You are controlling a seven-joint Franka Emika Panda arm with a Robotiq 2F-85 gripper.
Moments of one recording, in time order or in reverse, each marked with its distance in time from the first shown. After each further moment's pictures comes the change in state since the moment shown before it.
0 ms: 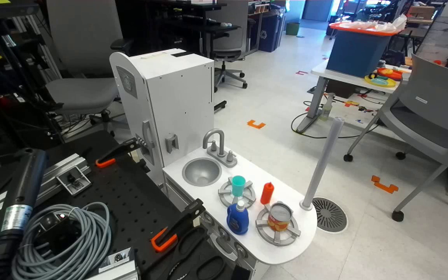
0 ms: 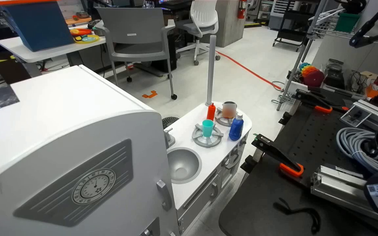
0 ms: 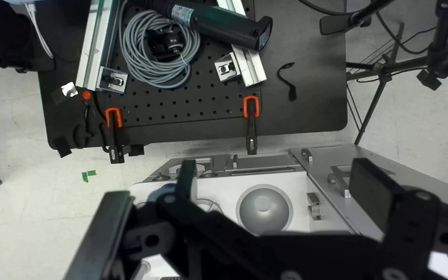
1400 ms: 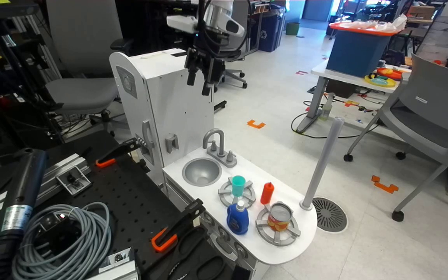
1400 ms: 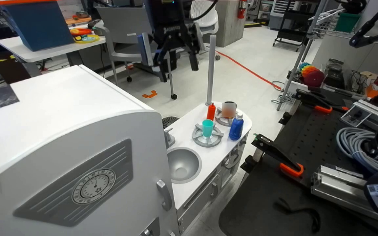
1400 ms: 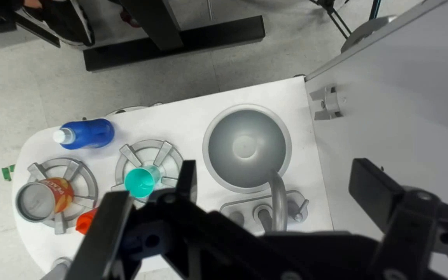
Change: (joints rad) arm 0.041 1.160 -0.169 0.677 -0.093 0.400 0.006
